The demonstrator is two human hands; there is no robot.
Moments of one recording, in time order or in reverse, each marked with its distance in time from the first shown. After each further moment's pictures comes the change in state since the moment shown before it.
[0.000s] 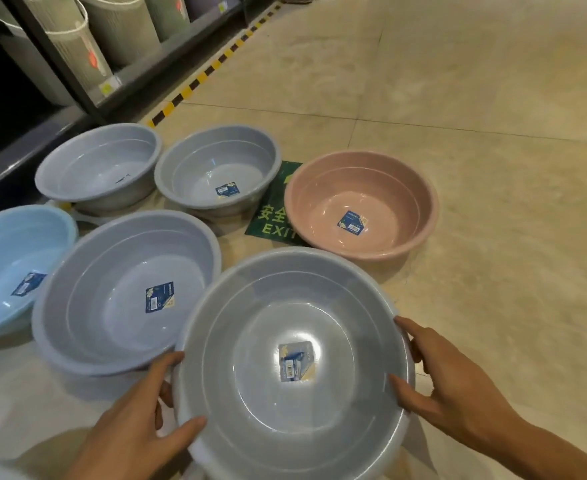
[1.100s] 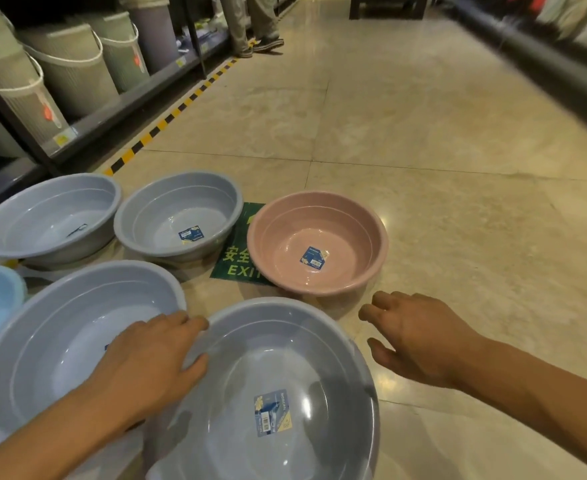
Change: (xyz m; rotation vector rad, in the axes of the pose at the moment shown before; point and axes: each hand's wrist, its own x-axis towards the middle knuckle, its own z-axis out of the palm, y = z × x) left_hand 0.070 0.127 -0.052 0.734 0.118 0.413; right_hand 0.048 -0.043 -0.096 -0.666 -0.027 -0.202
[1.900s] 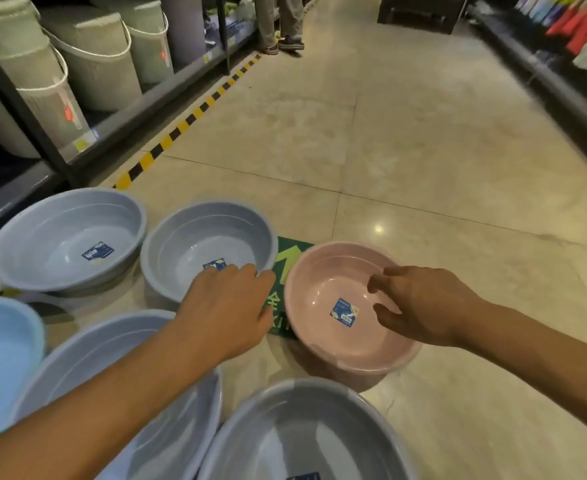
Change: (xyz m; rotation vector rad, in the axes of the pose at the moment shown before) left_hand 0.141 -0.071 -0.103 -0.015 0.221 0.089; right_hand 0.179 0.022 -0.136 -0.069 -0.063 0.031
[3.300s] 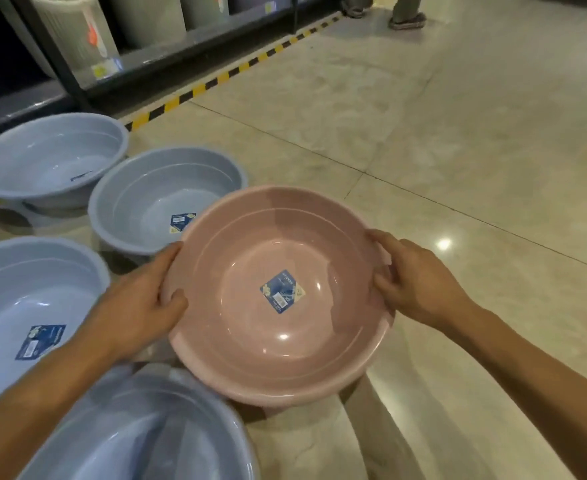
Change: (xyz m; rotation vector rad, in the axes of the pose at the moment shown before) left_hand 0.036 0.080 0.146 -0.424 0.022 -0.681; right_hand 0.096 0.187 0.175 0.512 0.224 -0.092
